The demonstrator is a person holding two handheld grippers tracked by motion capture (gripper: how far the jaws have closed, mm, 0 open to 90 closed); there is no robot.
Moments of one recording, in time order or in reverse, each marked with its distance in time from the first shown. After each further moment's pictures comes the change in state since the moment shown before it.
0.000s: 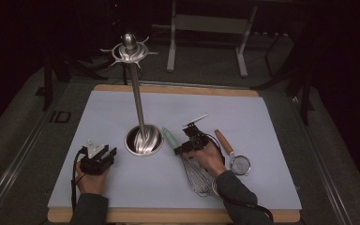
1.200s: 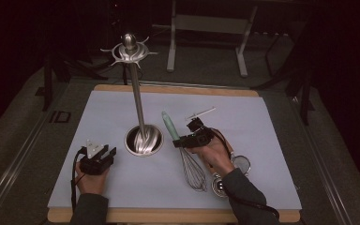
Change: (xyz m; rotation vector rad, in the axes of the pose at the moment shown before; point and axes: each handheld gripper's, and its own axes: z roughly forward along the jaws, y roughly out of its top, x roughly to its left) left arm 0.001 0.000 0.000 -0.005 0.000 -0.006; right arm 0.025 0.003 -0.048 -0.172 0.036 -0.202
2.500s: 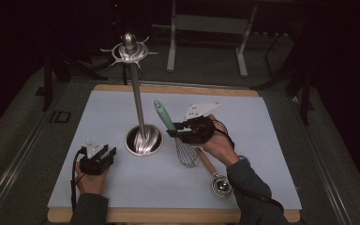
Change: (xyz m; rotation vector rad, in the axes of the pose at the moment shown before) left arm 0.000 0.000 0.000 -0.002 0.000 -0.004; right arm 0.034 0.023 -0.040 -0.239 0.020 -0.463
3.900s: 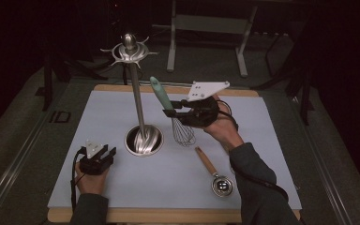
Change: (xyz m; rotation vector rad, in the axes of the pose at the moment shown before) left arm 0.000 0.000 0.000 -0.003 0.003 -0.003; right arm 0.002 0.064 -0.037 -0.140 -0.017 -0.154
